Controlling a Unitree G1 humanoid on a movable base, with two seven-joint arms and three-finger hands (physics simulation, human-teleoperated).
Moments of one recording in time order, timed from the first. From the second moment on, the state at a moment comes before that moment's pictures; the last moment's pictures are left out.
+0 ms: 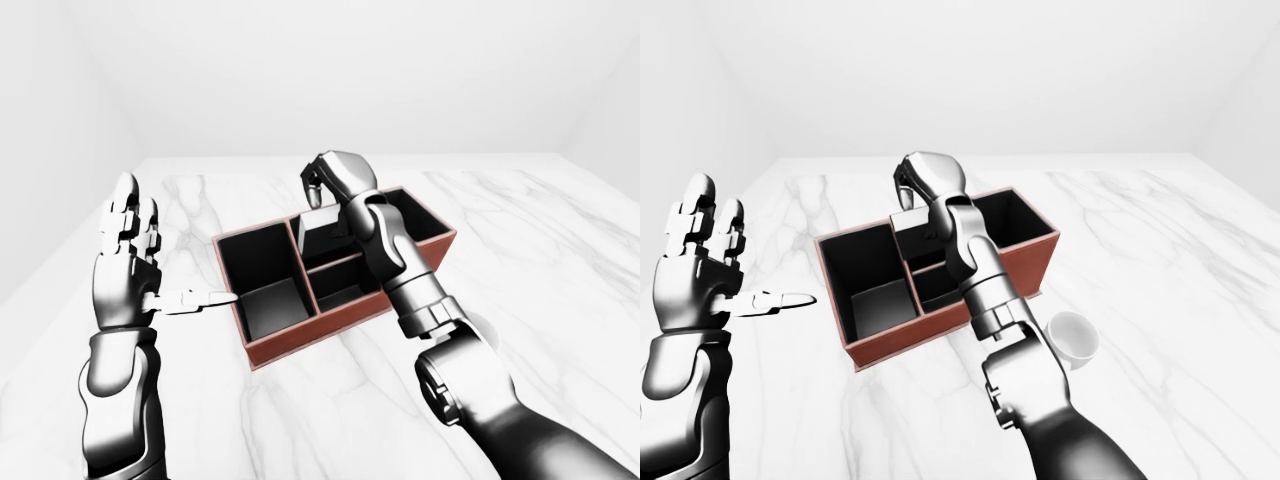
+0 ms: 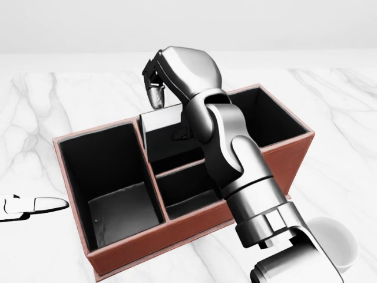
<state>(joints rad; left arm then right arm) -0.07 0.17 0.35 -0.43 -0.08 0.09 -0.15 -1.01 0.02 0.10 0.63 -1.00 0.02 0.05</state>
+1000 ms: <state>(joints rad) -0.07 0.17 0.35 -0.44 -0.08 0.09 -0.15 -1.10 0.01 0.11 0.92 -1.01 -0.07 -0.15</state>
